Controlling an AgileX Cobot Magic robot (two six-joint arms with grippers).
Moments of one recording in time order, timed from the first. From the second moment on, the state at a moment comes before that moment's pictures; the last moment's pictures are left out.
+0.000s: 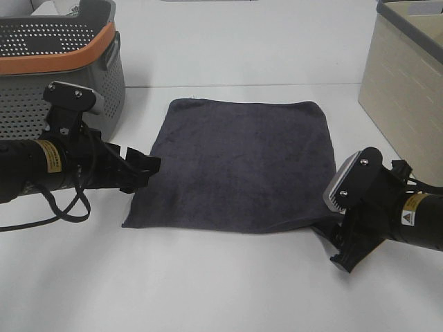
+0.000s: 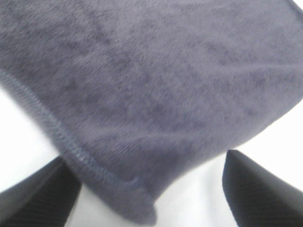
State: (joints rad) left arm -0.41 1.82 -0.63 0.35 -0.56 -0.35; right arm 0.22 1.85 -0.34 -0.31 -0.76 -0.47
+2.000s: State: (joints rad) left arm -0.10 1.61 -1.84 0.00 1.09 -0.06; right arm 0.21 1.76 -1.99 -0.16 1.21 -0.03
